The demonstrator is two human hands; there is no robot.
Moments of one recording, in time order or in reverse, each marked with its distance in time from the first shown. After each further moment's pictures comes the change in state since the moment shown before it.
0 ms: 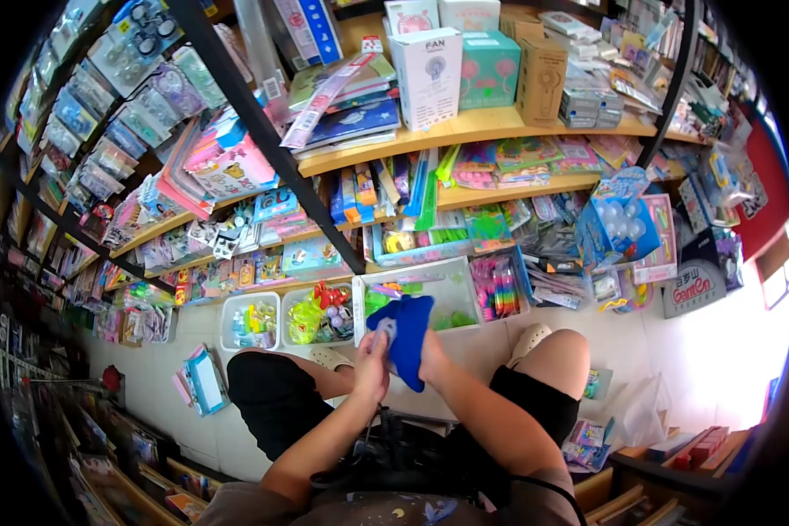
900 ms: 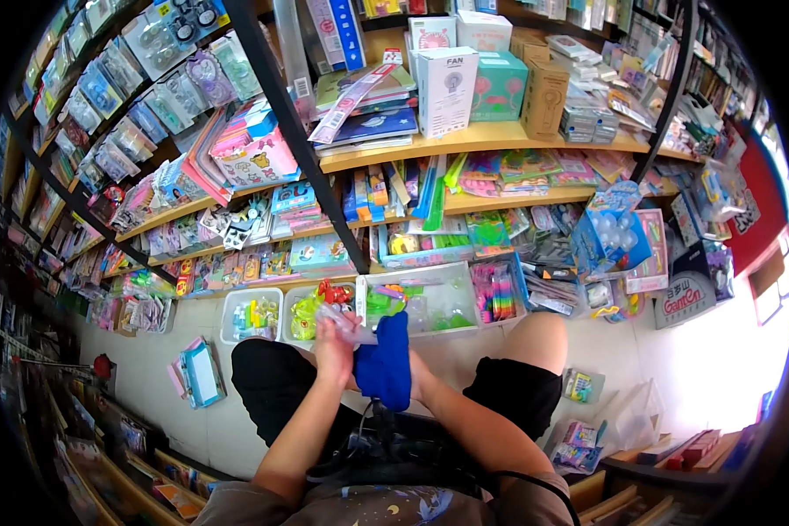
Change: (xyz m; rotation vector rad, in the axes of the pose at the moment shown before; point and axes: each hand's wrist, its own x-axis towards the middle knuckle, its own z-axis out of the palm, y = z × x) left_hand -0.011 0.079 -0.021 -0.193 0.033 0.234; right_hand -0.038 0.055 0.037 -0.236 -0.041 0.140
